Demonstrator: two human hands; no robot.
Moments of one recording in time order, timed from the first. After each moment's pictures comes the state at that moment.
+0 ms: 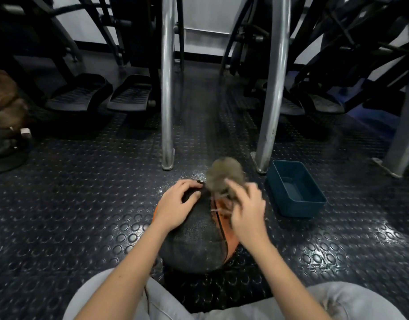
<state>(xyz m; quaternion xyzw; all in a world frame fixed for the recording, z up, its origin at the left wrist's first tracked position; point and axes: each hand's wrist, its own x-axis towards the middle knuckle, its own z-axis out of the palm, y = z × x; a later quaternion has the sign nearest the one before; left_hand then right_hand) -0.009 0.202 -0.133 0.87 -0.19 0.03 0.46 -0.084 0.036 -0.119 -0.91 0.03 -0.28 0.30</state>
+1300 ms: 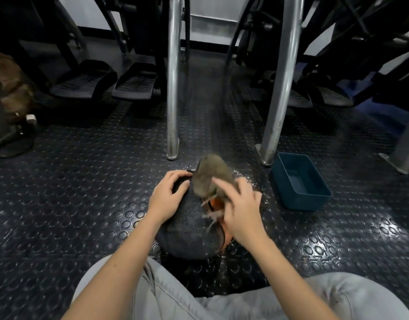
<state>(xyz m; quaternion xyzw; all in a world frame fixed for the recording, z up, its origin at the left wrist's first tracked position) -0.012 0.229 -0.144 0.84 -0.14 0.05 0.52 -0.091 0.055 -0.123 -0.93 -0.04 -0.26 0.24</state>
